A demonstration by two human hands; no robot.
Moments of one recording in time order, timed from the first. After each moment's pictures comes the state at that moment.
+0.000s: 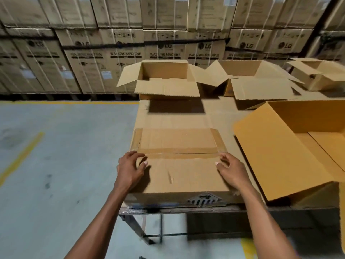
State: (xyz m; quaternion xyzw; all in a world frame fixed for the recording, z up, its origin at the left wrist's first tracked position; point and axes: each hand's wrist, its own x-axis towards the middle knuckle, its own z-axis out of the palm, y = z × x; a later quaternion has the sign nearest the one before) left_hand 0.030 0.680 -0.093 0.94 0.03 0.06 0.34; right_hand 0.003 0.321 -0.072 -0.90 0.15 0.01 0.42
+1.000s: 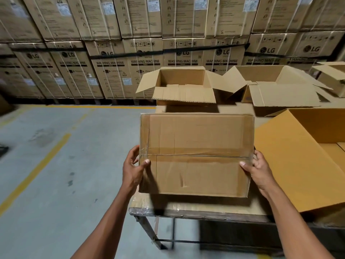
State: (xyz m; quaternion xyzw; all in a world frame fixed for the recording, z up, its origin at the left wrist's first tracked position) left_hand 0.018 0.701 -0.082 0.75 0.12 0.11 0.64; right_hand 0.026 0.287 -0.074 -0.73 0.13 -0.03 0.67
